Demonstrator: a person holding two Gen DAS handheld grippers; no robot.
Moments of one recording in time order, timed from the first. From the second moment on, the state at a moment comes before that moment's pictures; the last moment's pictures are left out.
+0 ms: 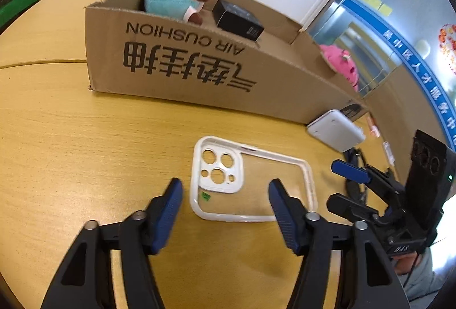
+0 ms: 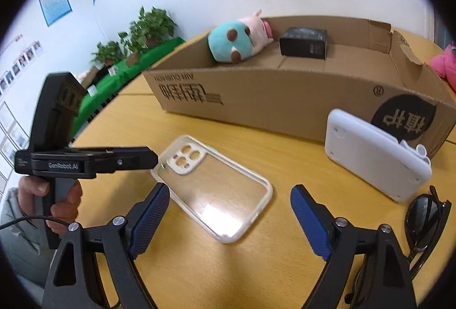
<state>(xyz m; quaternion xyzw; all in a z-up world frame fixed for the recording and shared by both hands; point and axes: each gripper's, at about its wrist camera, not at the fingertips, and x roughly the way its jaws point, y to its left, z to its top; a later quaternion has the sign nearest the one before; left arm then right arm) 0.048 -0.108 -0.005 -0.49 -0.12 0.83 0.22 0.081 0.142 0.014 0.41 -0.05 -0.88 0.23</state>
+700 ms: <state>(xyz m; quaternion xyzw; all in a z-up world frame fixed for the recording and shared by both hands) 0.050 -0.100 -0.017 -0.52 -0.06 0.83 0.19 0.071 0.141 -0.007 0.44 0.00 -0.88 0.15</state>
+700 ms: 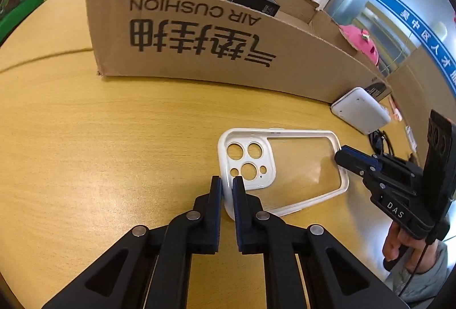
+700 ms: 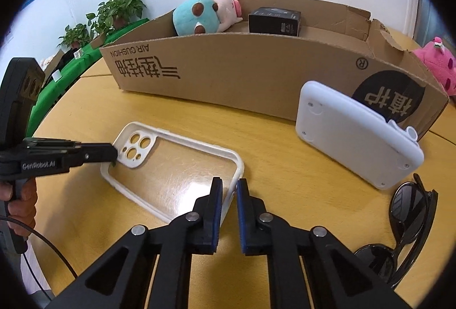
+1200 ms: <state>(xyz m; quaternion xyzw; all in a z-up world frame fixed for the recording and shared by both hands) 0.054 -0.090 -0.016 -0.50 -0.06 0.85 0.18 0.070 0.141 -0.013 0.44 0.02 -0.89 0.13</state>
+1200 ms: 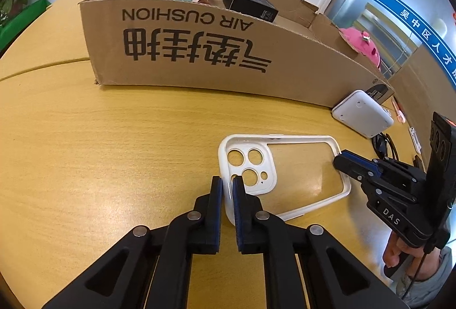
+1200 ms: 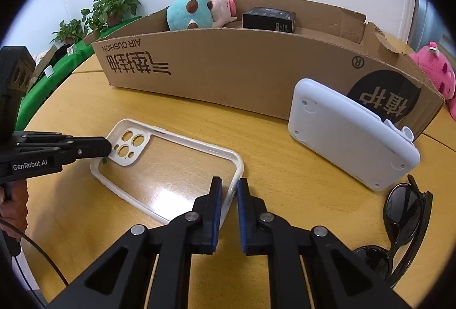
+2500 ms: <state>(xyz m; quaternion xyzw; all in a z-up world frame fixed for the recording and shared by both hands) -0.032 -0.039 0.174 -0.32 -0.03 0.91 0.25 -0.004 0.189 0.175 0.26 0.02 -0.96 0.08</state>
